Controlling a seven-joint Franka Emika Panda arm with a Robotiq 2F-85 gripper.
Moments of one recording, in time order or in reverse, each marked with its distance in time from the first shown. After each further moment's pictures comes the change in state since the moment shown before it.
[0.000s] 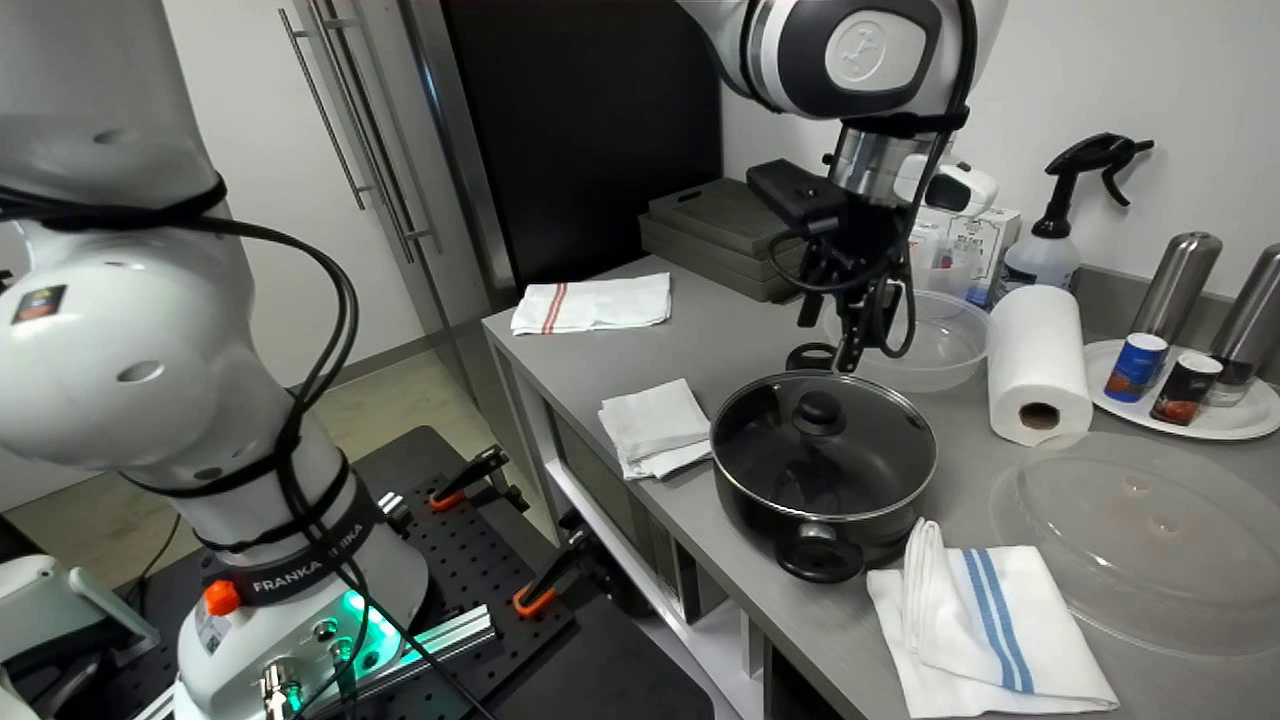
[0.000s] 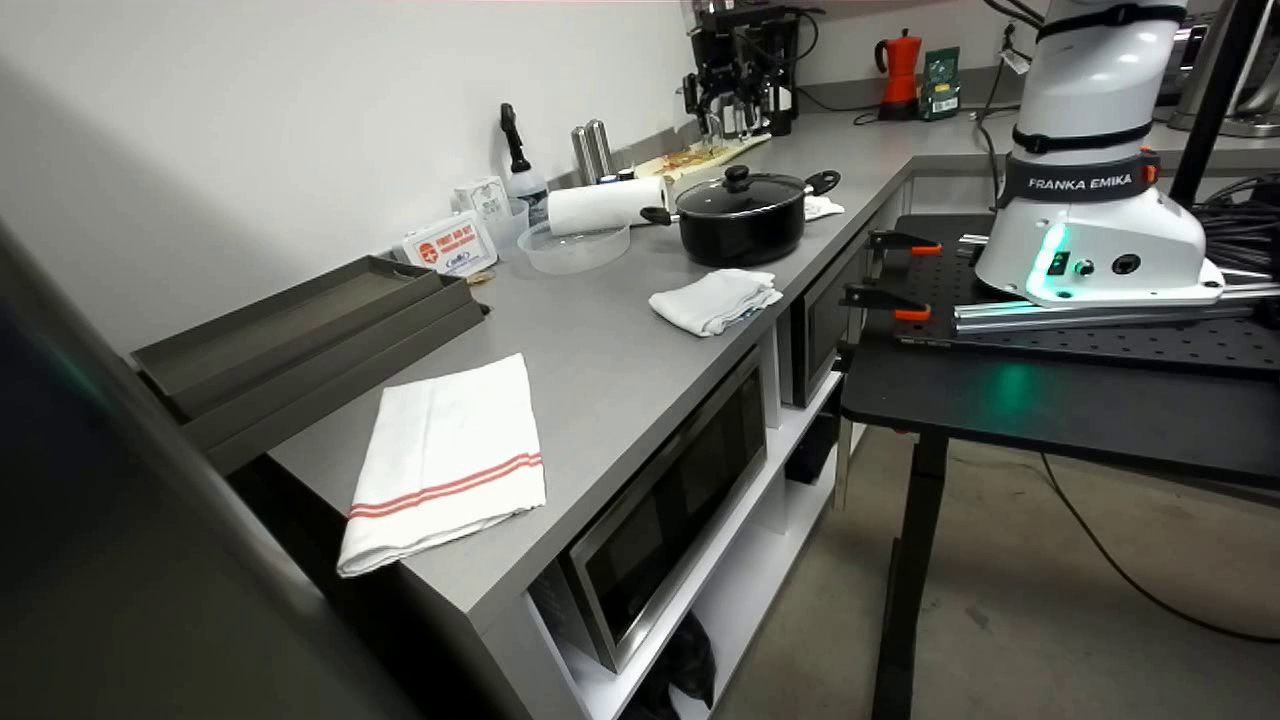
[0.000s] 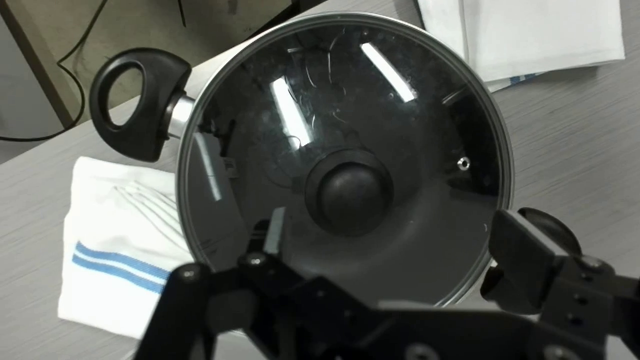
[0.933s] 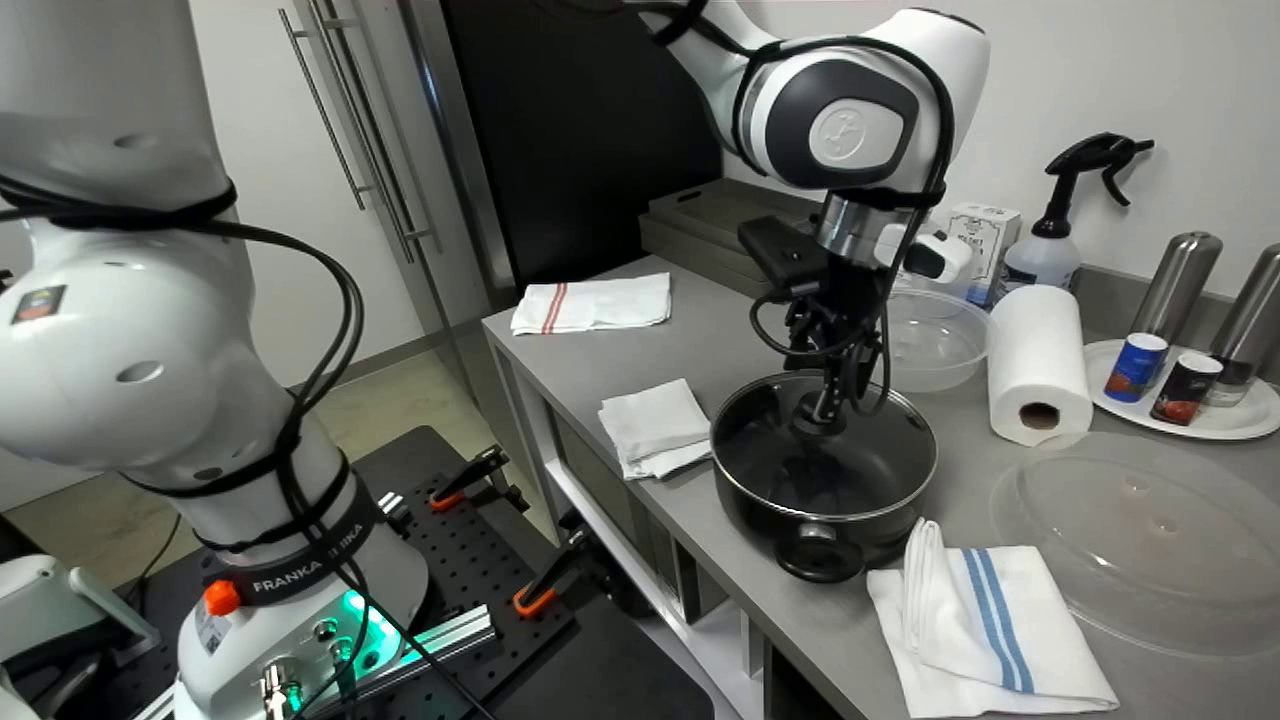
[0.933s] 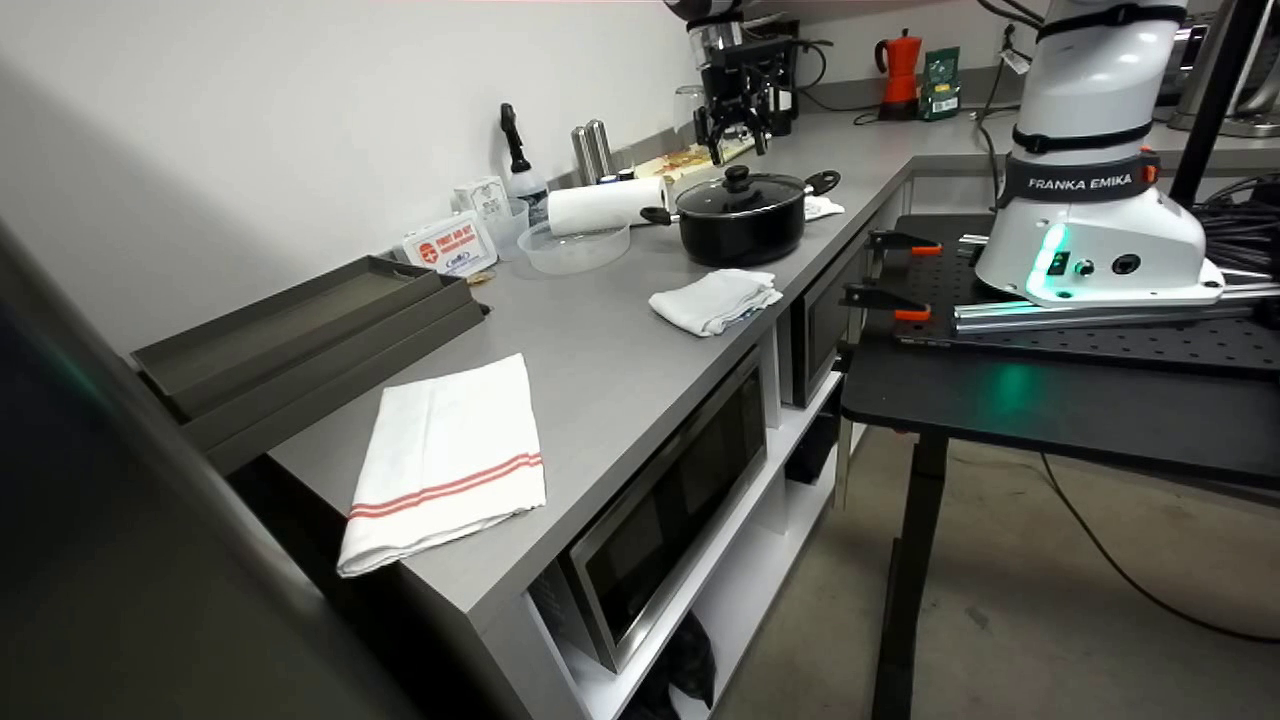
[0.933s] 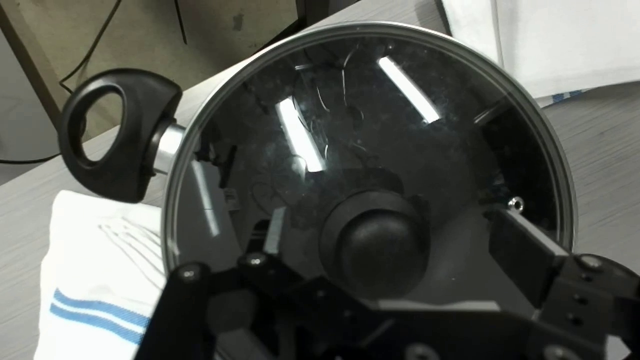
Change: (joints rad) arm -0.002 0.065 0.001 -0.056 0.011 0.080 -0.003
